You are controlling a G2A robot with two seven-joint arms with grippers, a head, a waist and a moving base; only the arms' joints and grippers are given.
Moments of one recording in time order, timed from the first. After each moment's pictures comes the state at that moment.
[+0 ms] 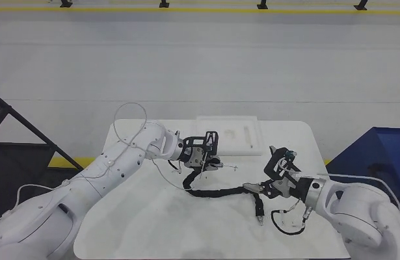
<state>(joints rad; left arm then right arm) 0.48 -1.11 -0.39 -1.14 0.94 -1.01 -0.19 -1.49 -0.92 1.48 -2.22 -0.77 -0.47 0.80</state>
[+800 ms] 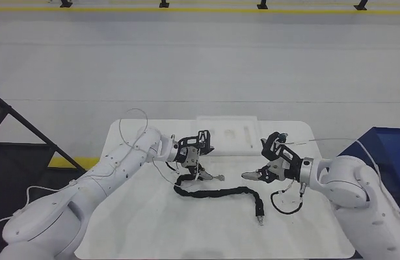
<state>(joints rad) 0.46 -1.14 -0.36 -0.98 0.99 -1.01 0.05 -1.20 -0.93 1.32 -1.86 -0.59 -0.66 0.84</state>
